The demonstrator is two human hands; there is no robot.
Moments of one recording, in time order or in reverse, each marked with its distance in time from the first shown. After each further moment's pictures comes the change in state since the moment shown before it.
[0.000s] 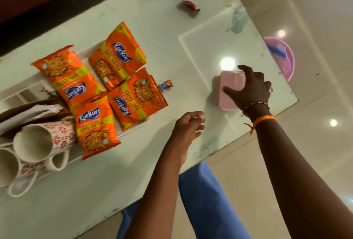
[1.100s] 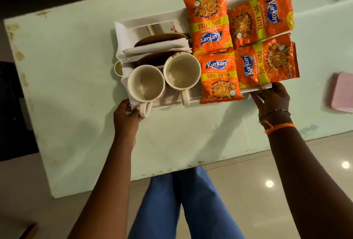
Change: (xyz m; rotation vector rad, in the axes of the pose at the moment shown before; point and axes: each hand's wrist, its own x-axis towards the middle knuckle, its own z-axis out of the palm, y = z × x) left_hand -0.109 -0.114 -0.373 -0.128 0.840 0.261; right_hand -0.167 -0.136 0.153 1.063 -0.141 0.255
